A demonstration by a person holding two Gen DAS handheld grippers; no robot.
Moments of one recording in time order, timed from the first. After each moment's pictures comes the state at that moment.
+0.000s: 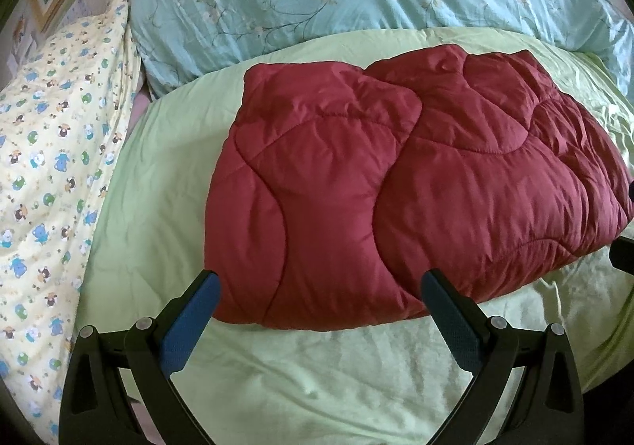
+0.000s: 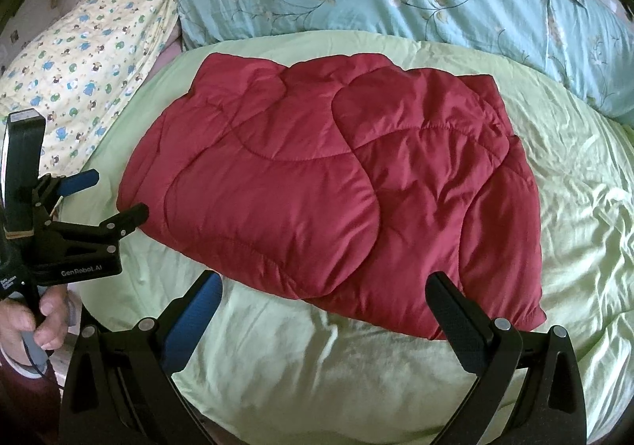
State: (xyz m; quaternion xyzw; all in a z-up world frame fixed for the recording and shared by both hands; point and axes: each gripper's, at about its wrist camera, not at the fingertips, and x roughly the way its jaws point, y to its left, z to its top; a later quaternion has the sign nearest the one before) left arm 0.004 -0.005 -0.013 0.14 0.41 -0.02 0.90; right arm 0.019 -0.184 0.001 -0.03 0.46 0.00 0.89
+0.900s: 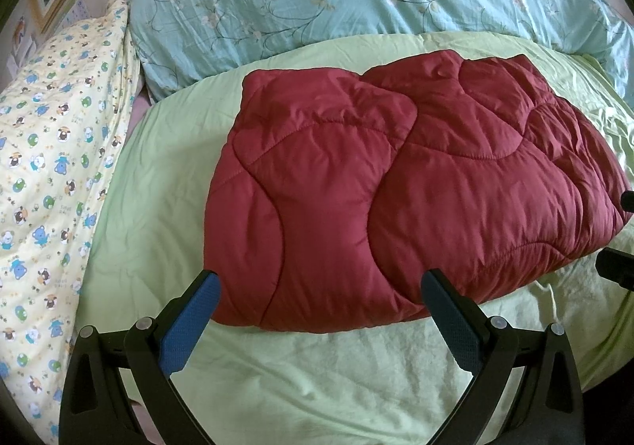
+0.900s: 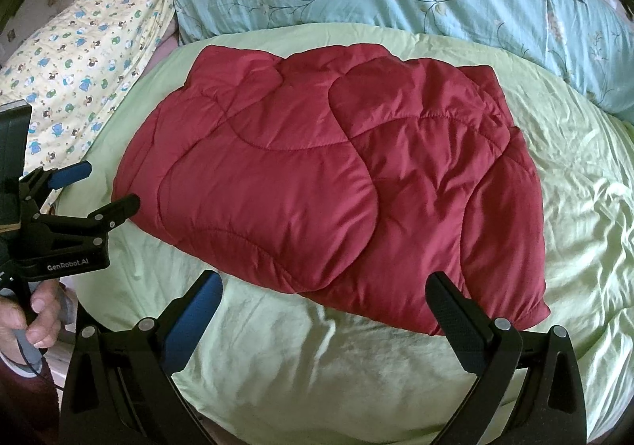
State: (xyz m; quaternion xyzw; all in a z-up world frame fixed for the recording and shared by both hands) left arm 0.000 -0.008 -0.010 0.14 0.40 -0.02 0.90; right arm 0.020 -0.188 -0.006 -0.03 0.47 0.00 0.88
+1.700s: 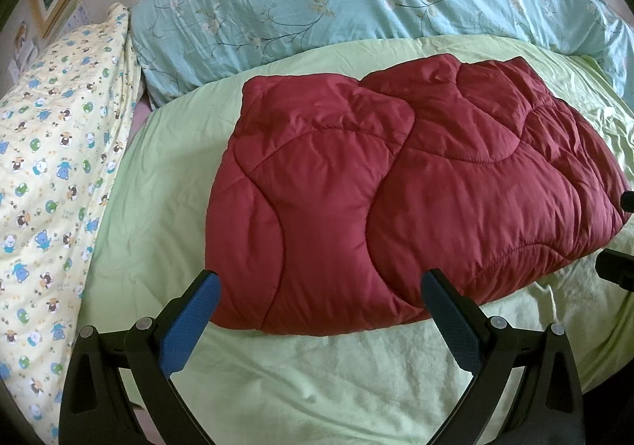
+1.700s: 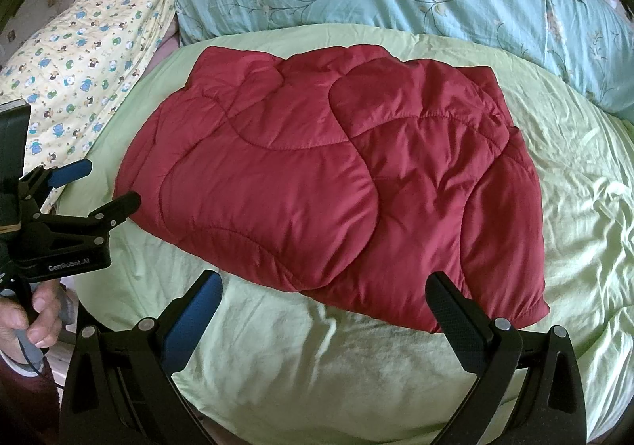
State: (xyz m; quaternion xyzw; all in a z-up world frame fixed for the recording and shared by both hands) left arm -0.005 -0.011 -0.009 0.14 0.39 -0.02 0.91; right arm 0.019 -0.188 -0.006 -0.03 0.47 0.00 0.88
